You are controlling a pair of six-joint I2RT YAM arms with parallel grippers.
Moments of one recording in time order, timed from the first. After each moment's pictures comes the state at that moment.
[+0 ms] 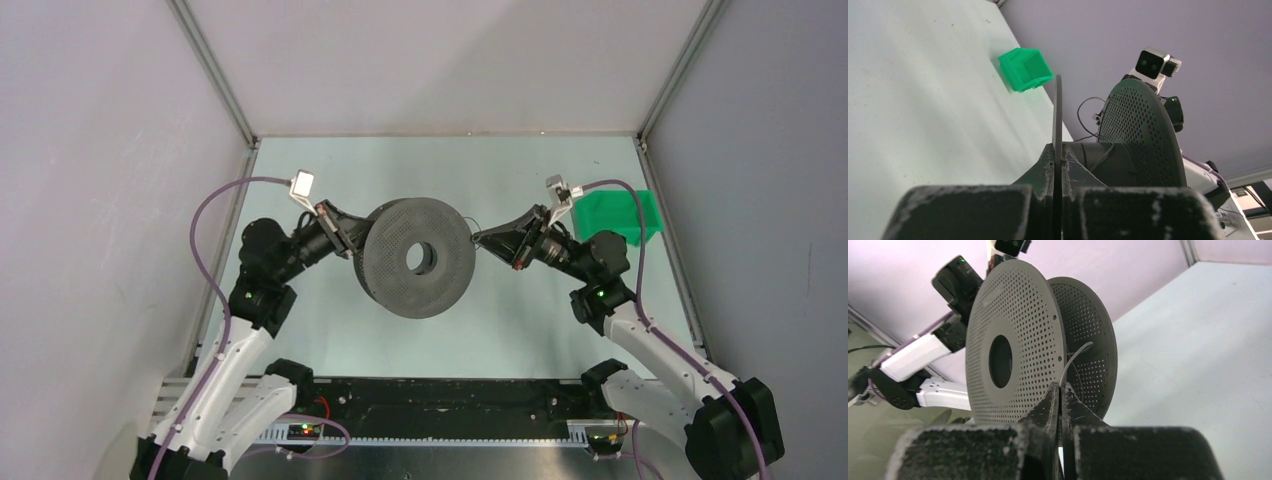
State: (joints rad) left arm -0.31 0.77 0.72 0.08 0.58 -0.92; right arm 0.47 0.94 0.56 0.68 -0.68 0.75
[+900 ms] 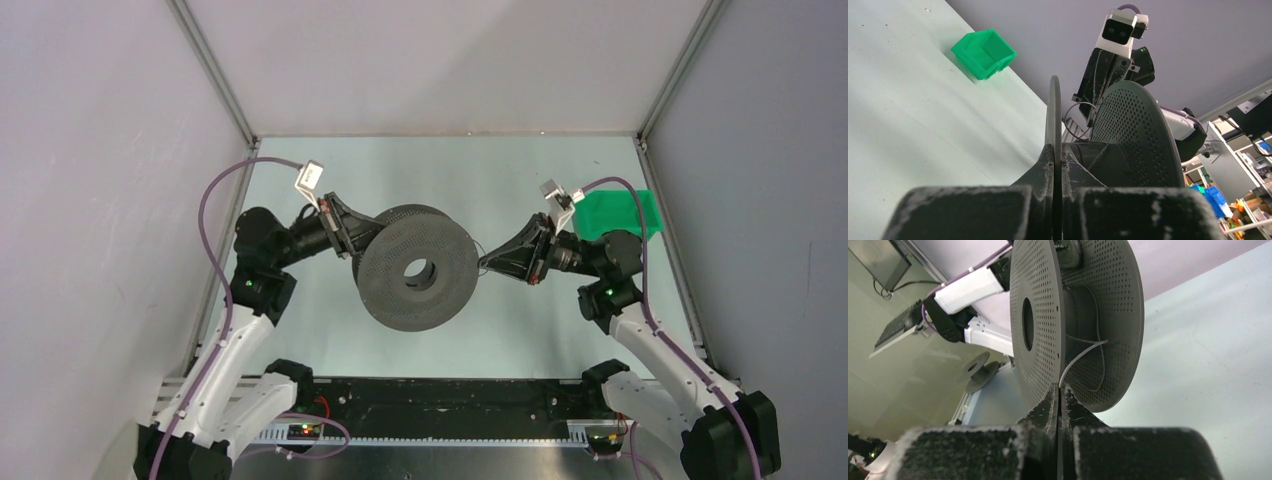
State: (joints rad) left arm -0.27 0.83 0.78 0.21 0.87 -0.89; right arm 0.39 0.91 0.57 0.75 -1.03 0.86
